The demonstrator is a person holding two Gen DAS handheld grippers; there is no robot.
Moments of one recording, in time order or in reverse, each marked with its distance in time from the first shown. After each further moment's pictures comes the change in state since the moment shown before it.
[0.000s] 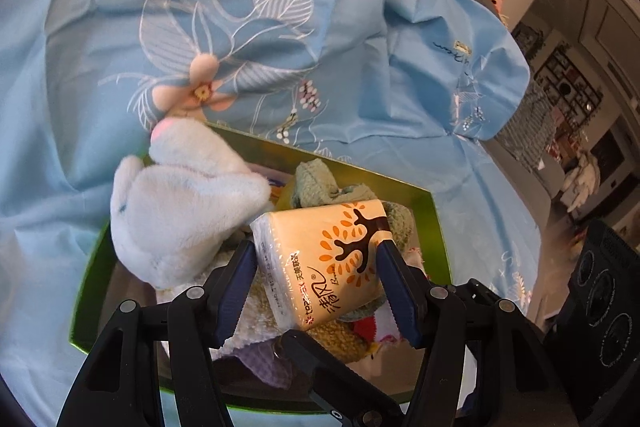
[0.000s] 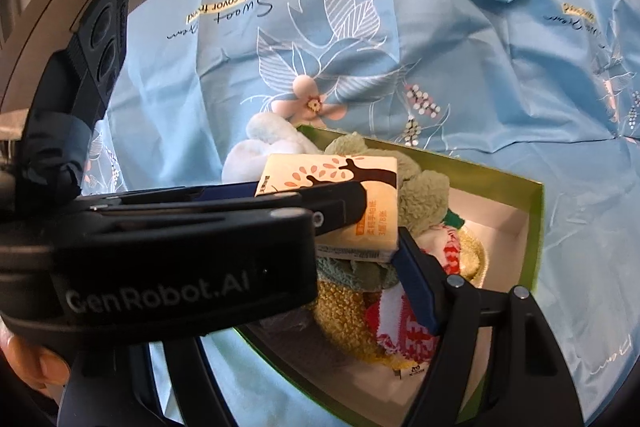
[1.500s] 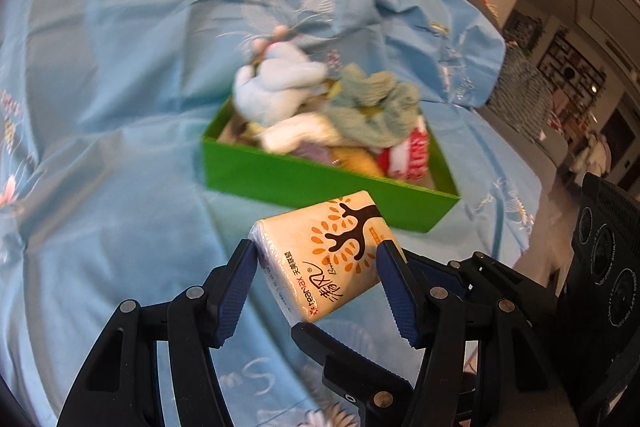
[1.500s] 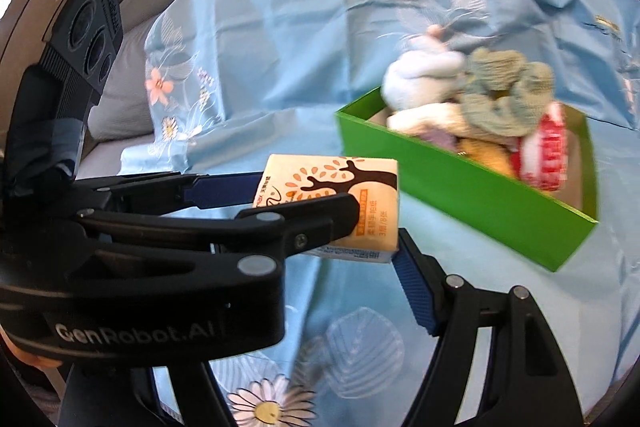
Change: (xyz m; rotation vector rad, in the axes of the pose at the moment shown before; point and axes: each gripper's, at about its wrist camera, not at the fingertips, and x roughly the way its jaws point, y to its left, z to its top) left arm -0.122 0.007 -0.137 0.079 -0.061 0.092; right arm -0.074 0.123 -0.106 -0.098 0.028 0.079
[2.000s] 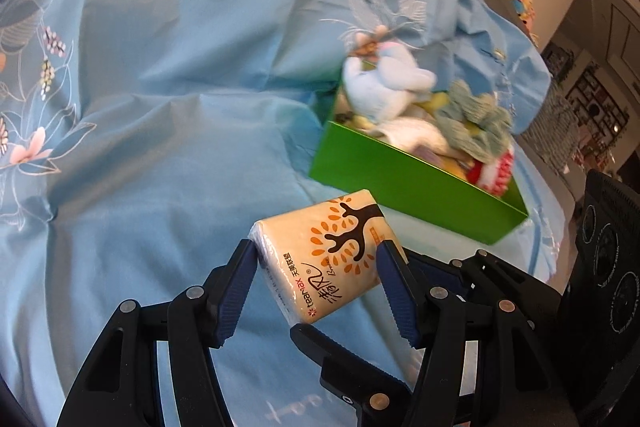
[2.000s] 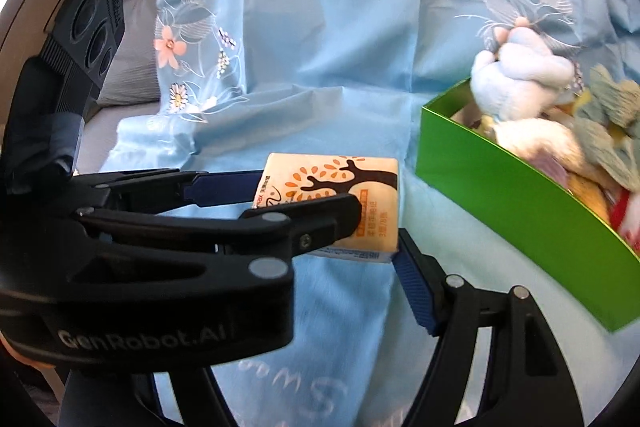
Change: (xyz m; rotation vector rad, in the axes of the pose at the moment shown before) left arm -0.002 0.096 -0.019 -0.140 -0.005 0.054; right arm 0.082 0.052 0.013 -0.114 0.100 0.060
